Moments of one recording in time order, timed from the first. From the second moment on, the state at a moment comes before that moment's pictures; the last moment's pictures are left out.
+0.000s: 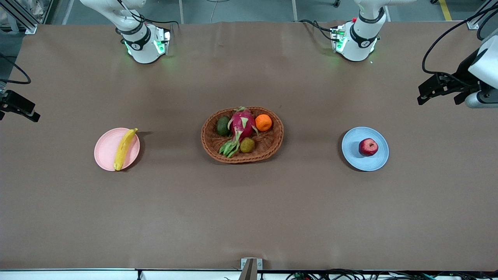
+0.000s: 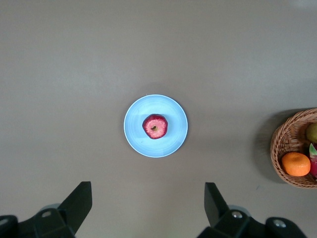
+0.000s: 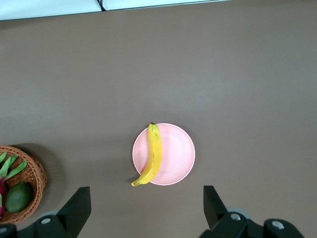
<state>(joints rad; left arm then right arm) 0.02 0.00 -0.13 -1.52 0.00 1.55 -0.09 -0.05 0.06 -0.03 -1.45 0.02 1.61 -0.01</state>
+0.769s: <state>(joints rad) 0.03 0.00 -0.12 -1.52 0.01 1.54 -0.09 -0.05 0.06 -0.03 -1.45 0.02 1.60 -0.01</state>
